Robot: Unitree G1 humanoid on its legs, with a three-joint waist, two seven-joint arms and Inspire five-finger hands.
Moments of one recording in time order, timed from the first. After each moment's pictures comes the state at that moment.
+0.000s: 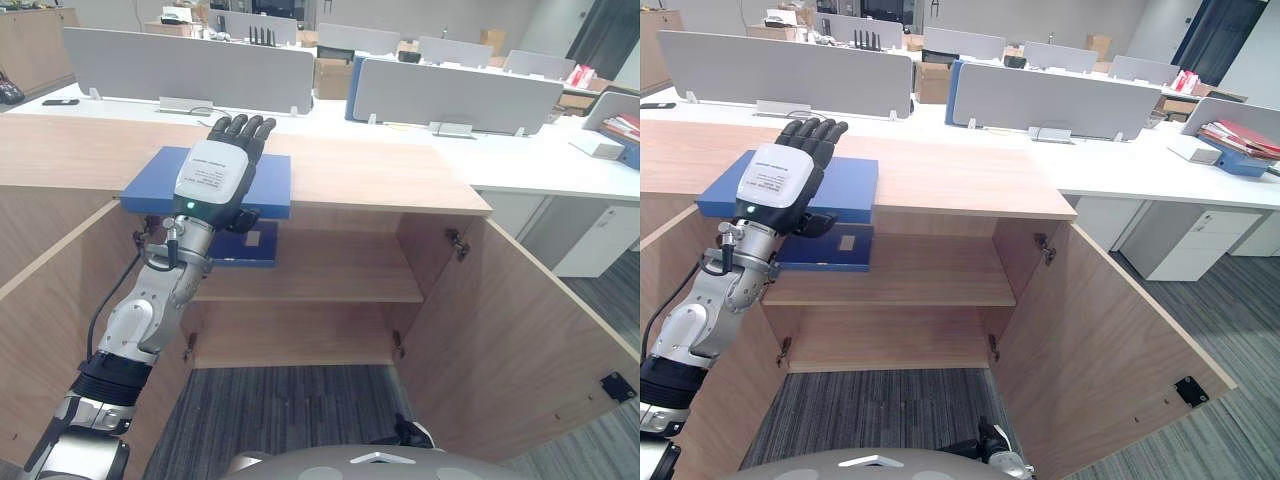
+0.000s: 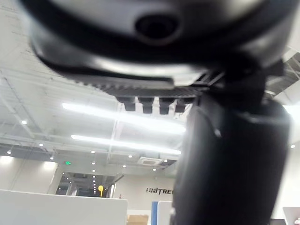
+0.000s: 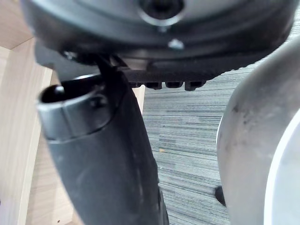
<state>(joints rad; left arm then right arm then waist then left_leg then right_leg) -0.24 0.63 -0.14 -0.08 0.95 -0.05 0.20 0.10 -0.01 0.05 1.06 -0.11 0.01 0.01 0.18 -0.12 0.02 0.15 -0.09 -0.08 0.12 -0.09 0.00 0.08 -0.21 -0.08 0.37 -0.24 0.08</state>
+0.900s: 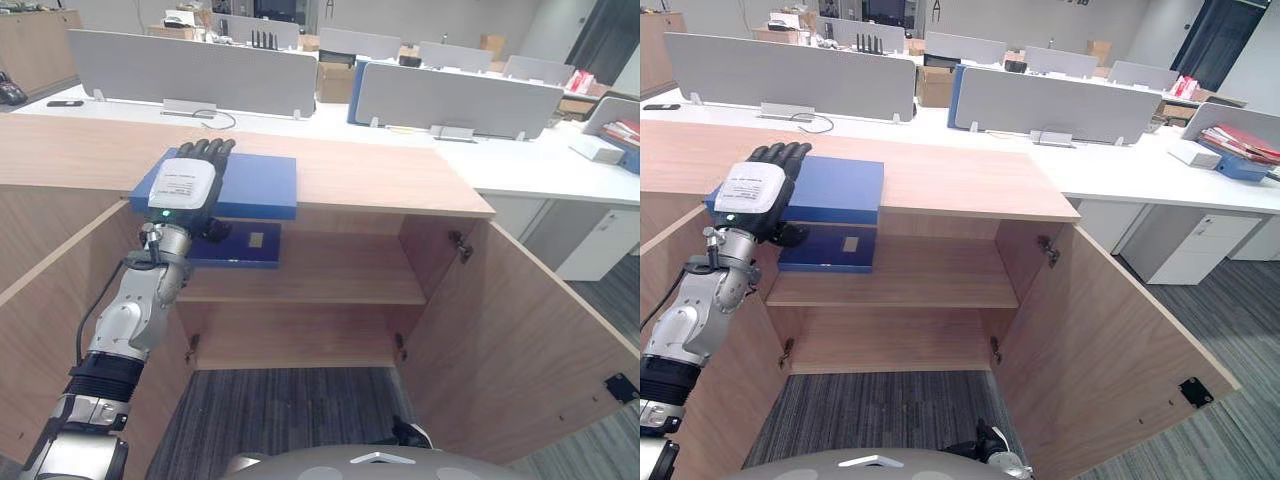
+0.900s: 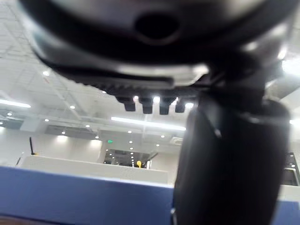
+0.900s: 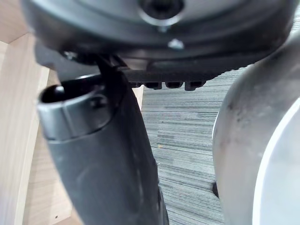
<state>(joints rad) -0.24 0.62 -0.06 0.11 0.94 0.00 0.17 0.08 0.00 0.04 1.10 -0.11 0.01 0.02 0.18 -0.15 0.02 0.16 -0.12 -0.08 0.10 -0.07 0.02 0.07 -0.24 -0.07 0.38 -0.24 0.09</state>
